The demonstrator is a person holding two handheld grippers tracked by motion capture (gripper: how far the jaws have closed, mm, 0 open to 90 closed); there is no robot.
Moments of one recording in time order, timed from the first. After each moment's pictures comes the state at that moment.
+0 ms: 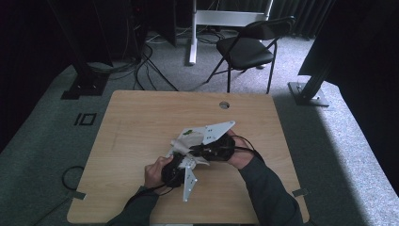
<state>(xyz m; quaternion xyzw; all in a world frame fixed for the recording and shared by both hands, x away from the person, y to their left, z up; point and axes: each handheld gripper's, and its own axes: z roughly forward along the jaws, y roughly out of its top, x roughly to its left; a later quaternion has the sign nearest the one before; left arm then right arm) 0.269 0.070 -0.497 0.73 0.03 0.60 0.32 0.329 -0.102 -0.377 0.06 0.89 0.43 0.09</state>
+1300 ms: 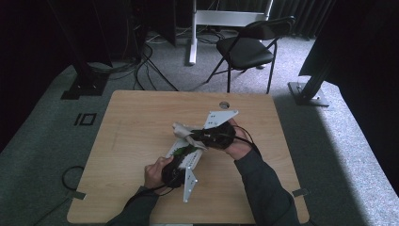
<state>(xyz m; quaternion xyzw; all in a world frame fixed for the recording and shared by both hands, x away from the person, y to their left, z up) 0.268 0.069 -0.497 0.73 0.03 0.60 0.32 0.352 -0.102 -0.363 0.13 0.87 0.46 0.13</state>
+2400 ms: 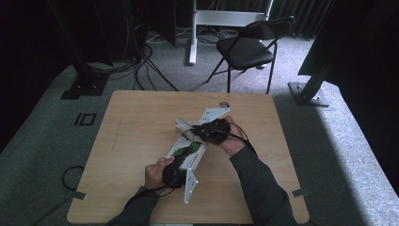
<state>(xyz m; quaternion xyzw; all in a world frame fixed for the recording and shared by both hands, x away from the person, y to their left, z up) 0.266 0.068 -0.496 0.73 0.02 0.61 0.31 0.376 -0.092 -0.381 0.18 0.87 0.42 0.17</state>
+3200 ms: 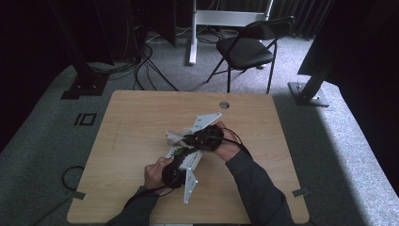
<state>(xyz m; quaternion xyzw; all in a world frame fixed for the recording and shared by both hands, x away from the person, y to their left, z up) 0.266 0.069 -0.496 0.73 0.02 0.61 0.31 0.360 -0.072 -0.386 0.13 0.89 0.42 0.11</state>
